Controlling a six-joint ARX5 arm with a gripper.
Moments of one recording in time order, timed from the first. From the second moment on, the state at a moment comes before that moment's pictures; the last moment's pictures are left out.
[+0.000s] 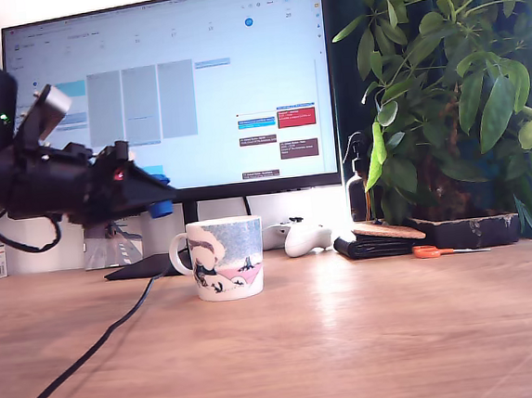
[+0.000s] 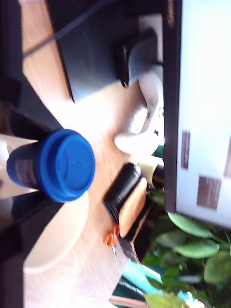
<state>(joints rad) -0.23 1.82 0.76 0.89 0.59 -0.16</state>
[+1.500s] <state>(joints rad) -0.36 1.64 0.76 0.80 0.51 -0.10</state>
